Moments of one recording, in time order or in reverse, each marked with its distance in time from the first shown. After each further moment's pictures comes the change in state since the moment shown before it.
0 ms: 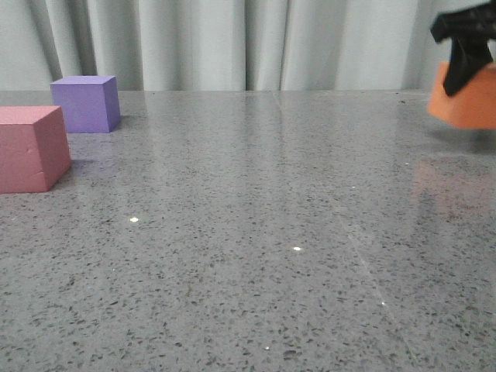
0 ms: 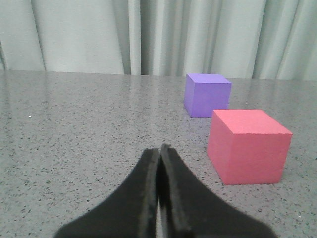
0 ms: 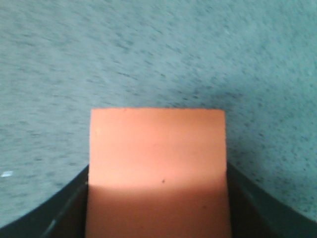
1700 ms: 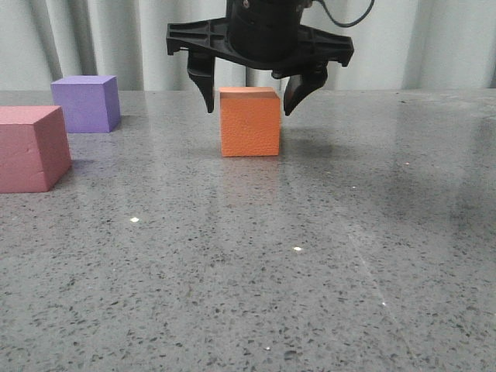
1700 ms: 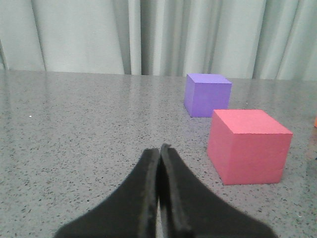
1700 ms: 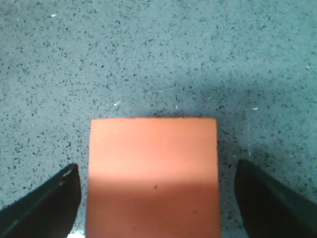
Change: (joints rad) left arm 0.000 0.000 0.000 0.000 0.000 0.000; right arm 0.619 0.328 -0.382 -0.414 0.182 0.857
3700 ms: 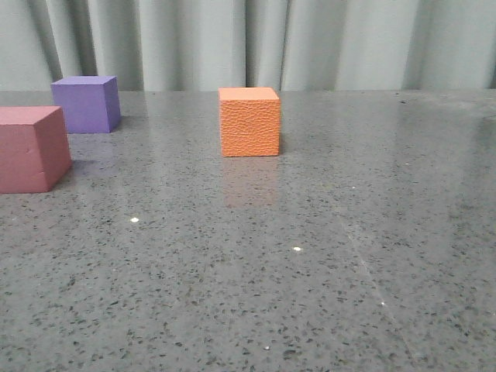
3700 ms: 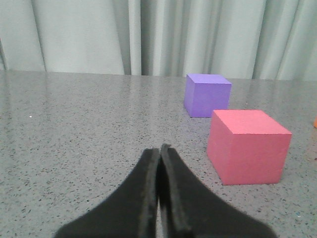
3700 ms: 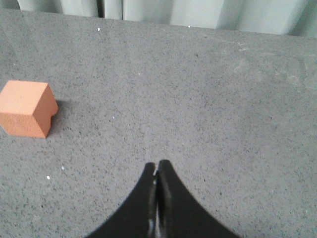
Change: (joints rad) left arm 0.000 0.000 0.000 0.000 0.000 0.000; right arm -0.011 -1.113 0.658 -0.221 0.144 -0.187
